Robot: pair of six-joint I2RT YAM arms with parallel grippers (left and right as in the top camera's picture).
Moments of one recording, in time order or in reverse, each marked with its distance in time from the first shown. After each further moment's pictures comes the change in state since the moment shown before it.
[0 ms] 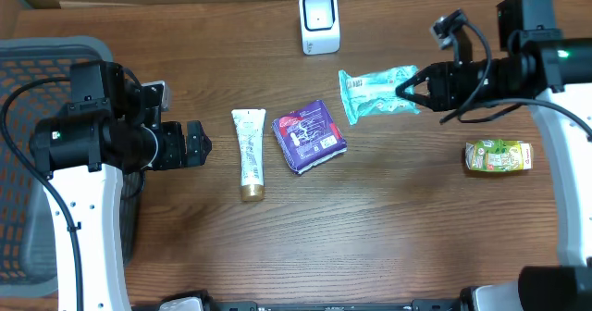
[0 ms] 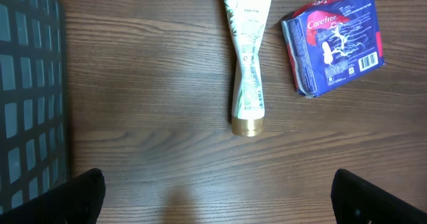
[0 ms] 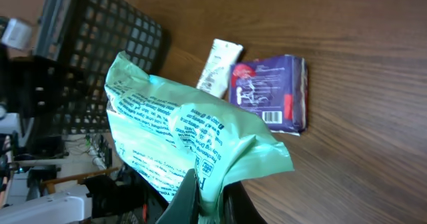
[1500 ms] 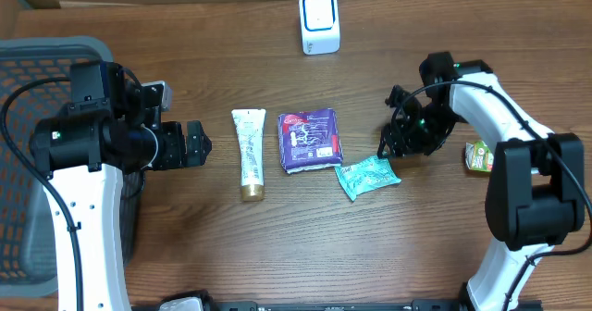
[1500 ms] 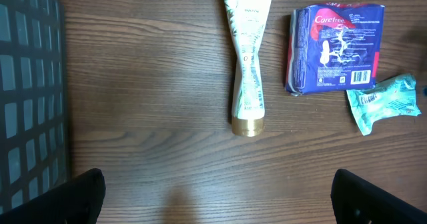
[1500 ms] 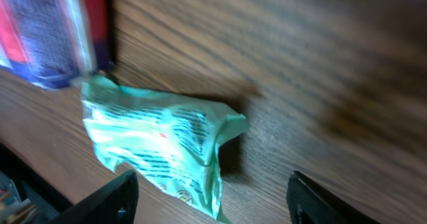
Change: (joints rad) left arm 0.000 0.000 0.000 0.000 0.000 0.000; right arm 0.094 0.403 -0.346 0.191 0.399 -0.125
